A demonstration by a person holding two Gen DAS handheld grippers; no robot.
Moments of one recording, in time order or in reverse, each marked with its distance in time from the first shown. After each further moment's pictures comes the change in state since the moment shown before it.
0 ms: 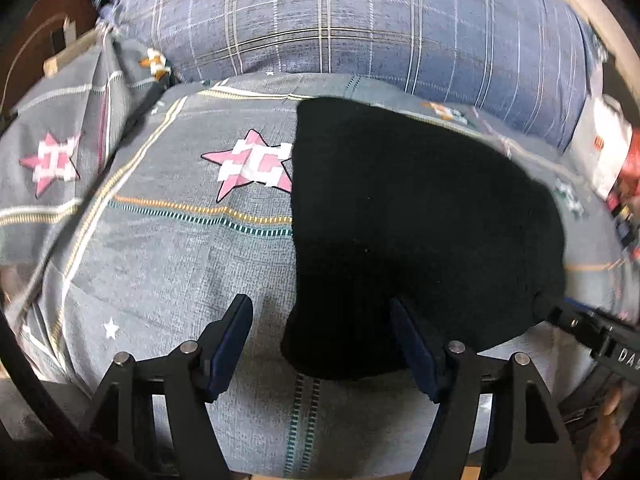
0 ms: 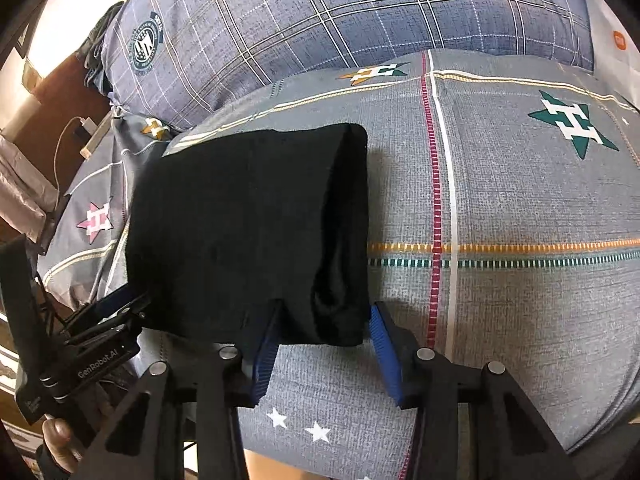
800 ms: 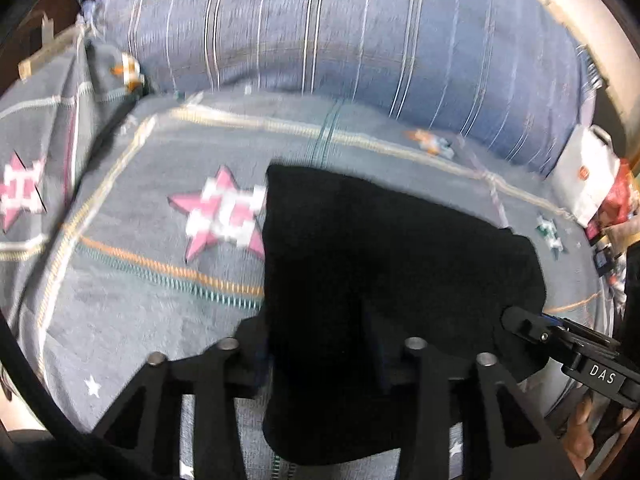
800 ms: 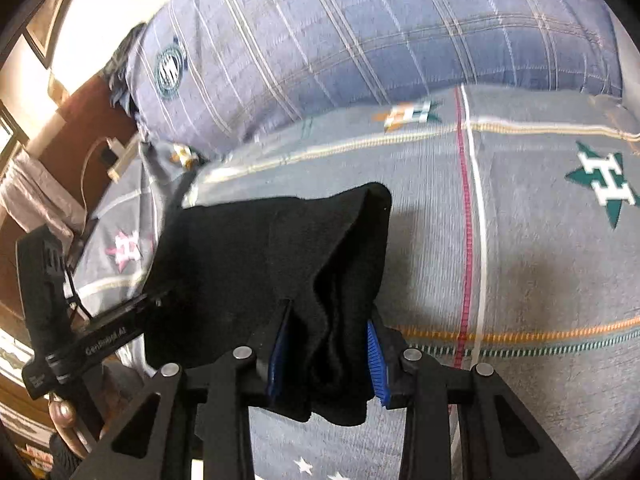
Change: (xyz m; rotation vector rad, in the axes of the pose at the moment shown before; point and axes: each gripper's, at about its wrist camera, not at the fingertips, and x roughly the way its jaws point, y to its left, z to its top) left arm 0.016 0.001 0.046 -0.008 0.011 -0.094; right arm 0.007 0.000 0.041 -0.029 -0.033 0.099
